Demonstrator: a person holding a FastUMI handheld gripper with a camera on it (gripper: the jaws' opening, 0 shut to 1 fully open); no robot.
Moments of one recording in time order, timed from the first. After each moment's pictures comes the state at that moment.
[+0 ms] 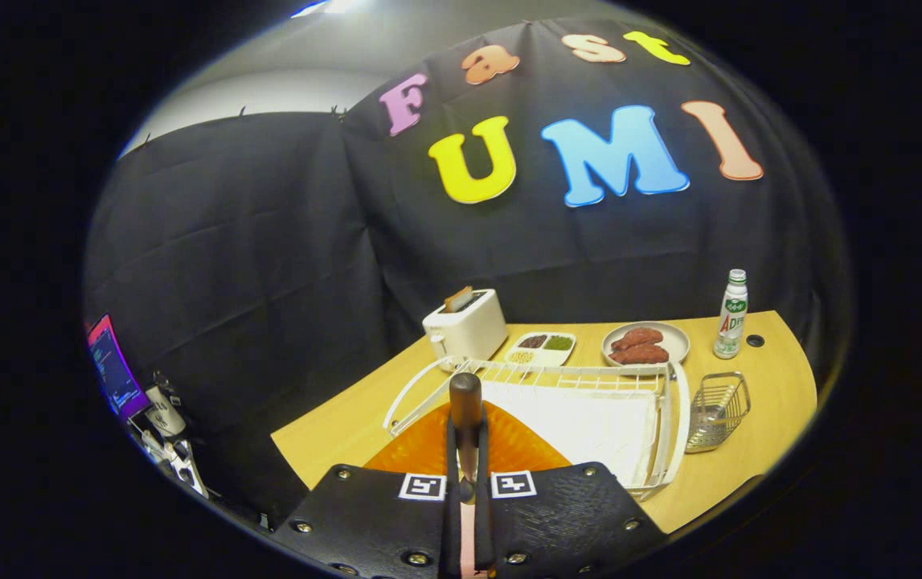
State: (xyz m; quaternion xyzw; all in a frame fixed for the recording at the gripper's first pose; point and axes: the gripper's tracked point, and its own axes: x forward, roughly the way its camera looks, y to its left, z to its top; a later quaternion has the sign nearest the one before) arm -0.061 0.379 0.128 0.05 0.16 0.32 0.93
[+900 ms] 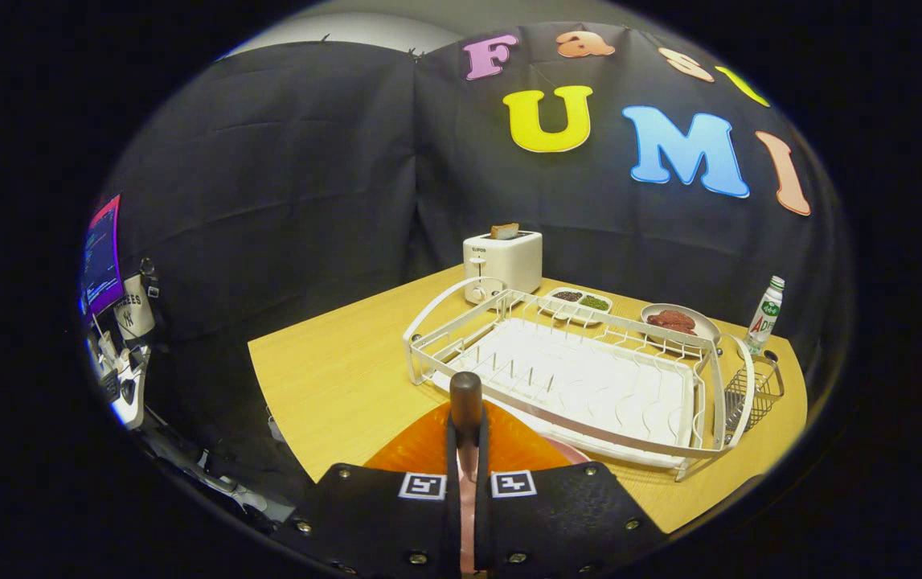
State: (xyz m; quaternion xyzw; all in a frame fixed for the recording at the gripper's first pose) arm -0.097 0.425 0.035 -0.08 0.17 0.34 0.92
